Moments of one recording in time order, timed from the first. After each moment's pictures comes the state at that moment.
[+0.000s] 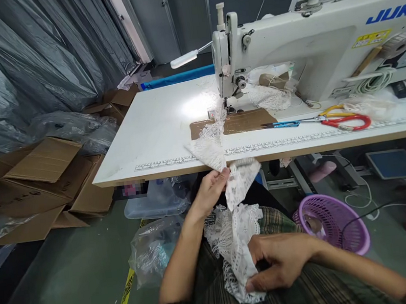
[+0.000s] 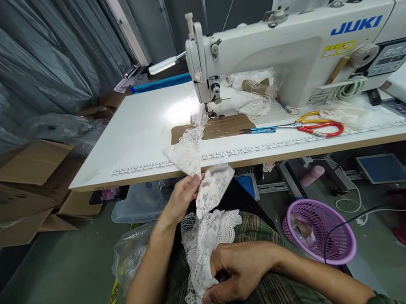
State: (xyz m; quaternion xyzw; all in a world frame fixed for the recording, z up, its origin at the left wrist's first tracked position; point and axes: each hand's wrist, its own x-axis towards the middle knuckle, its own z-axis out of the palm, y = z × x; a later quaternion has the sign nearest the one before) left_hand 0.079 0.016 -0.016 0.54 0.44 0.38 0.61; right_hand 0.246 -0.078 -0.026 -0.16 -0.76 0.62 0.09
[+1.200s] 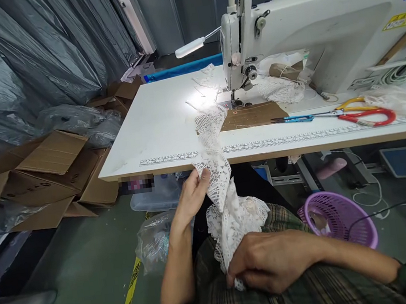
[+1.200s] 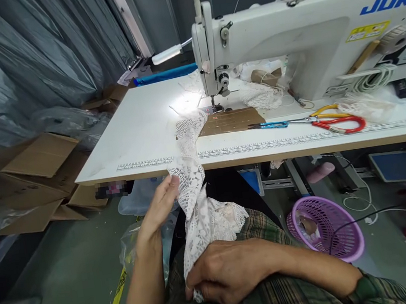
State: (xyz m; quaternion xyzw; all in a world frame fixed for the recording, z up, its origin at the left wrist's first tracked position) left_hand 0.025 0.009 -0.011 0.59 0.53 0.40 0.45; right_hand 0.221 -0.066 0.000 -0.07 -0.85 0.52 0.08
